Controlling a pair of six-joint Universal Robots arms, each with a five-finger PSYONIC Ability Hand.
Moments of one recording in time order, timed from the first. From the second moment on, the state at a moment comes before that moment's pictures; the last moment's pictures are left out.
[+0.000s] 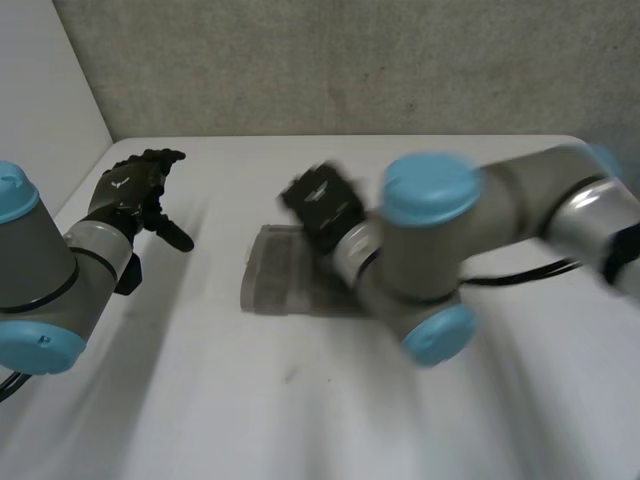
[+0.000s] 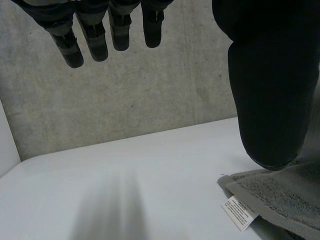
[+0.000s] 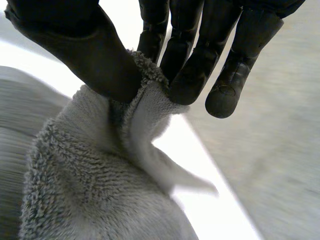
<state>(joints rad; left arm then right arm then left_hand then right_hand) 4.47 -1.94 -1.60 3.45 -1.51 3.02 2.35 -0.71 0.85 0.00 1.49 2.59 0.18 0.17 0.17 0.17 0.03 1.32 1.31 1.34 1.34 1.15</state>
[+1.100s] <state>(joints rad) 4.43 -1.94 -1.64 3.48 -1.51 3.03 1.94 -1.01 1.60 -0.22 1.37 2.90 0.18 0.17 0.17 0.17 0.03 0.47 0.44 0.45 0.47 0.30</state>
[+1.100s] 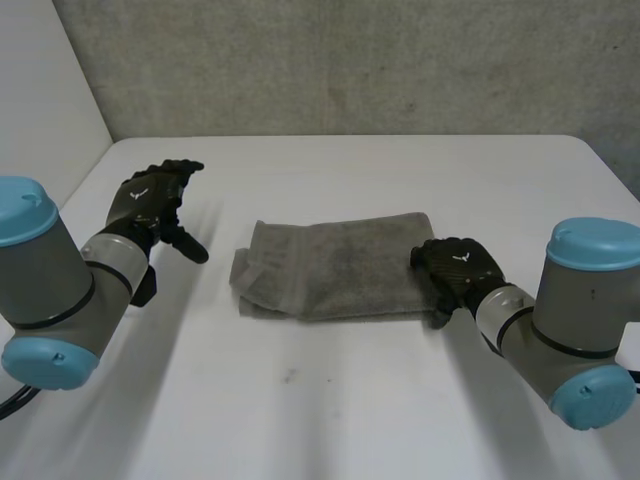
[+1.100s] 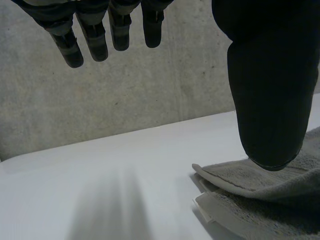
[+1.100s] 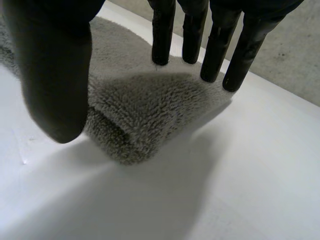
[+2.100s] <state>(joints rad) 4.29 -1.88 -1.44 3.31 -1.63 3.02 2.37 -0.84 1.18 -0.03 1.35 2.52 0.18 0.17 0.17 0.17 0.03 0.65 0.65 0.67 0.70 0.50</state>
